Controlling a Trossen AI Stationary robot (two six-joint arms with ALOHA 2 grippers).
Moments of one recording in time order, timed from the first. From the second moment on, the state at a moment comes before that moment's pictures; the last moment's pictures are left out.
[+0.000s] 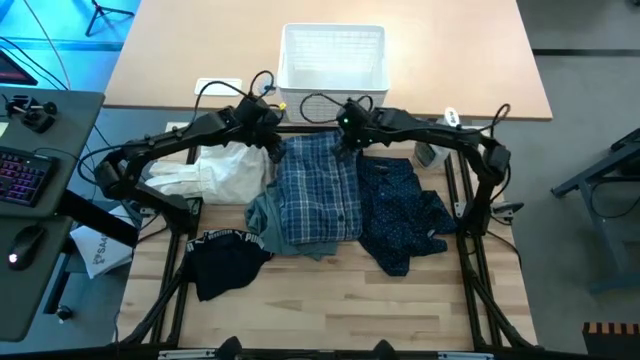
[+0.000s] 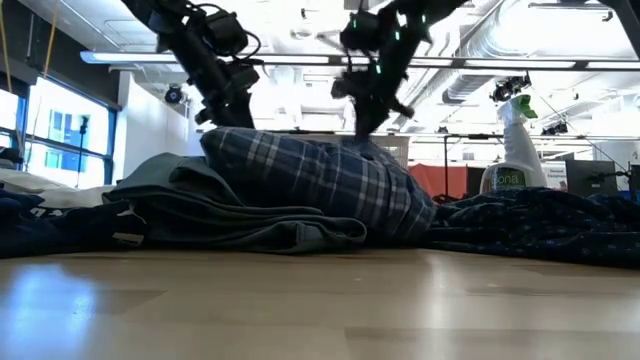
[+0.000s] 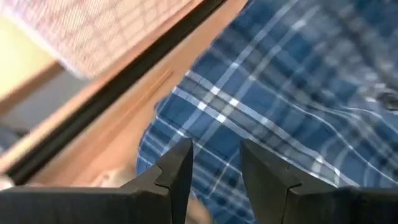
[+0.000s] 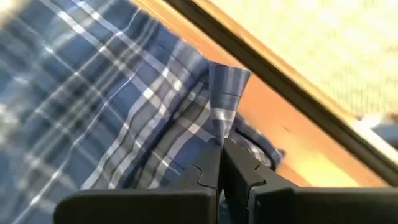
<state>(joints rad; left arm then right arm) 0.65 1.41 1.09 -0.52 0.06 -0.07 -0.45 1.83 1.58 -0.77 0.19 0.32</state>
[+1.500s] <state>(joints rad) 0.60 1.74 1.10 -0.57 -0.06 0.27 -0.36 1.91 1.03 0.16 -0.31 0.48</state>
